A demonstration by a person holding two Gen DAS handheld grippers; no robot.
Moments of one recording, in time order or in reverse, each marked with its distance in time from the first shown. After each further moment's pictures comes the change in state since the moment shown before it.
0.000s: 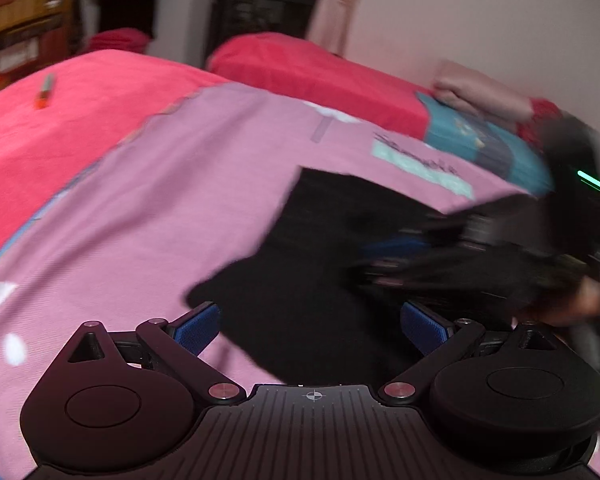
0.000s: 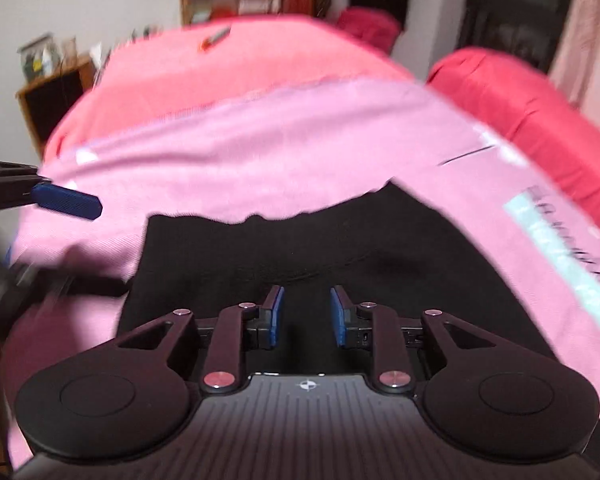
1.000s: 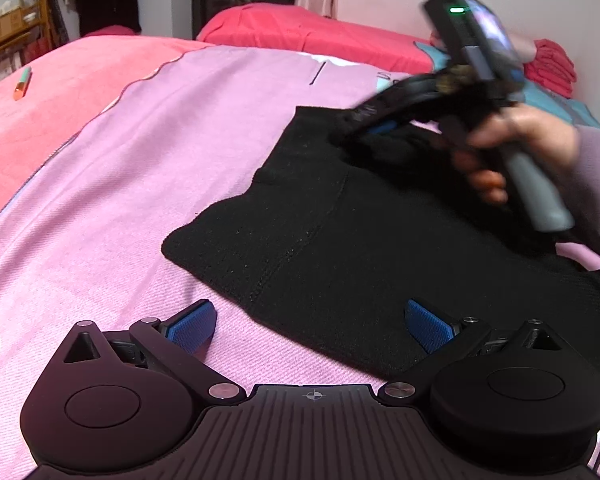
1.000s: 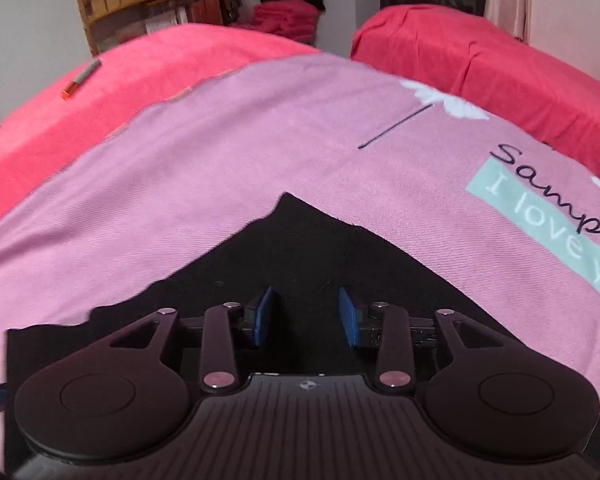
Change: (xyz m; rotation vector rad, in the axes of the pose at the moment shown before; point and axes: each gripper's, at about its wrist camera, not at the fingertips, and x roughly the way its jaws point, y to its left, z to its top) left arm 0.040 -0.004 -0.029 0.086 0.083 0.063; right arm 0.092 -0.077 0.024 0.277 -0.041 -0.103
